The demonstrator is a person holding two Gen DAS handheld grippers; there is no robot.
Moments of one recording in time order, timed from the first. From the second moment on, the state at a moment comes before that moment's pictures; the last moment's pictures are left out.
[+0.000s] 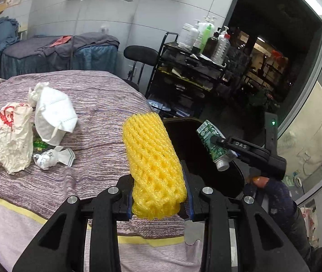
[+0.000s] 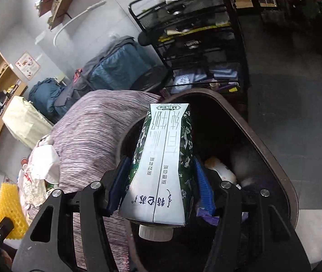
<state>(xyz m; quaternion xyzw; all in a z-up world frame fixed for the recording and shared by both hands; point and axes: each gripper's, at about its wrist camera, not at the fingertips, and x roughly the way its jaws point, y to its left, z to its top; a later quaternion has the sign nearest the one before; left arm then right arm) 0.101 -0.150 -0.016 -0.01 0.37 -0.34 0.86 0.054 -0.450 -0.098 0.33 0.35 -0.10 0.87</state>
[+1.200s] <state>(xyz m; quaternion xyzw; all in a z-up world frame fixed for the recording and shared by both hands) 0.123 -0.272 -0.044 0.05 0.42 -0.39 0.82 -0.029 -0.470 -0.078 0.34 0.28 -0.20 0.88</state>
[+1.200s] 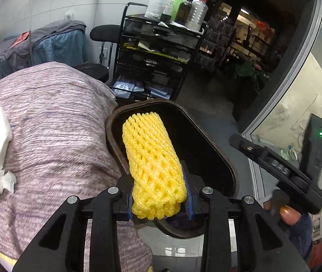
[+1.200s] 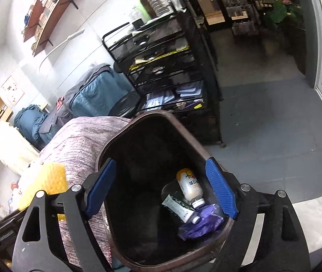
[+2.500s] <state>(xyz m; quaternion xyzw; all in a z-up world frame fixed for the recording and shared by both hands) 0.122 -0.313 -0.052 0.15 0.36 -0.38 0.84 -0.048 -0.467 -0.073 0.32 0.27 -0.22 0.88</state>
